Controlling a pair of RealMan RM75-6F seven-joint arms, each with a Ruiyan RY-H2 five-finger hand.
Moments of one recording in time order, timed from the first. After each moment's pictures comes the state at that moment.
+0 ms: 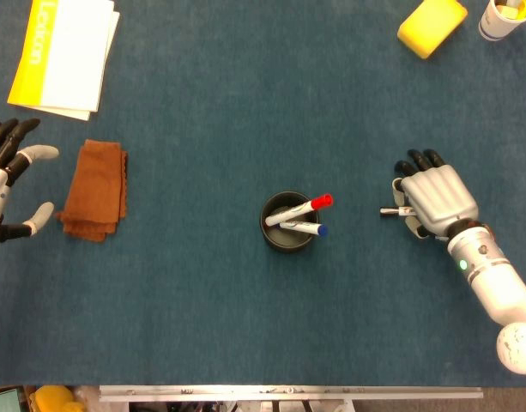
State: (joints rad) left arm -0.29 -1.10 0.01 -1.58 1.57 1.33 -0.25; right arm 0.65 -1.52 0.01 -1.69 -0.79 1.02 -0.80
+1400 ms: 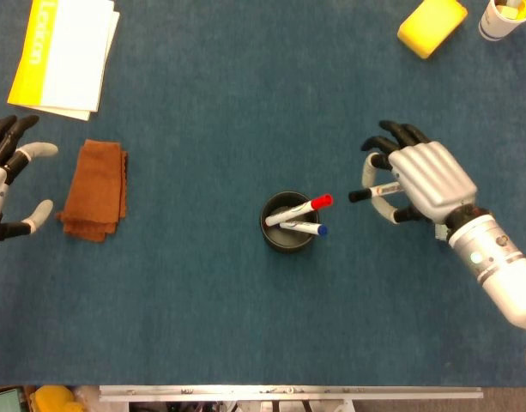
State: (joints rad) left arm -0.28 -1.08 -0.01 -1.61 1.57 1.33 -0.22; right arm 0.66 -1.29 0.14 -2.04 -0.93 1.03 -0.46
